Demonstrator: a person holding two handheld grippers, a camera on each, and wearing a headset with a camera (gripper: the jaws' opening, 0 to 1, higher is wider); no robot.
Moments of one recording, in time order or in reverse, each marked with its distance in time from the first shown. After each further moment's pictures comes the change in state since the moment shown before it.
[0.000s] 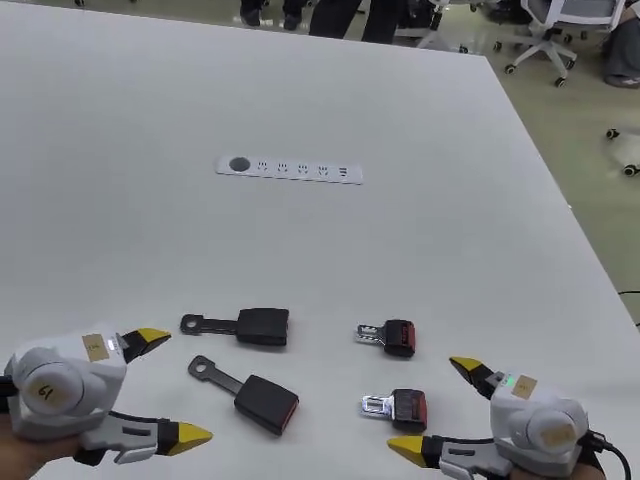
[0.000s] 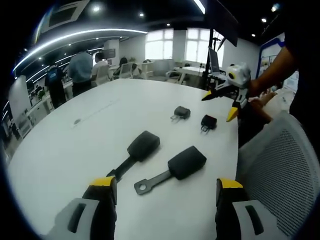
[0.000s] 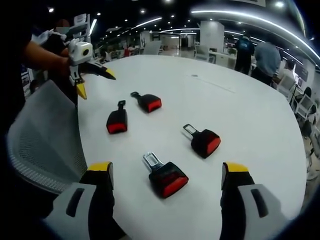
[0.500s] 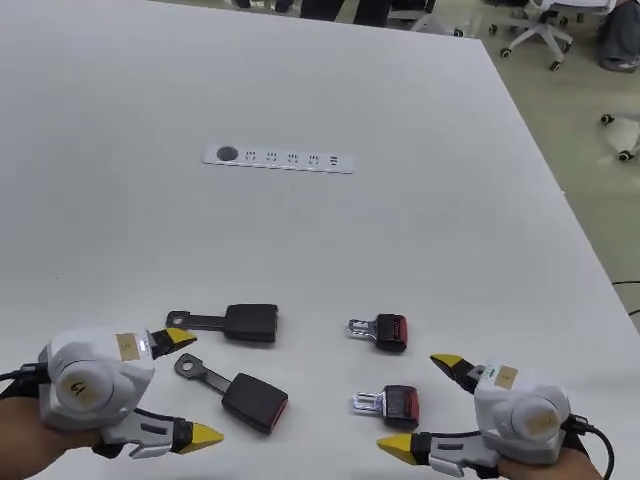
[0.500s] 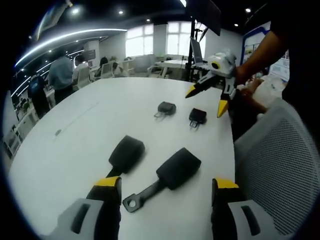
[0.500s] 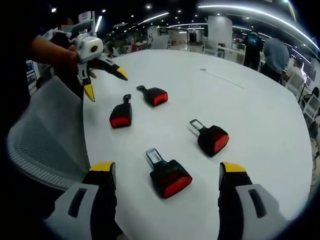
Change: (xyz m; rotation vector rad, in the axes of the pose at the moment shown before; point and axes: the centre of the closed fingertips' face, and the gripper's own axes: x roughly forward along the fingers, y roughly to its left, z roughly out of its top) left arm 0.036 -0.015 0.006 0.108 0.044 -0.122; right arm 0.012 0.004 -0.008 -0.018 0.049 0.083
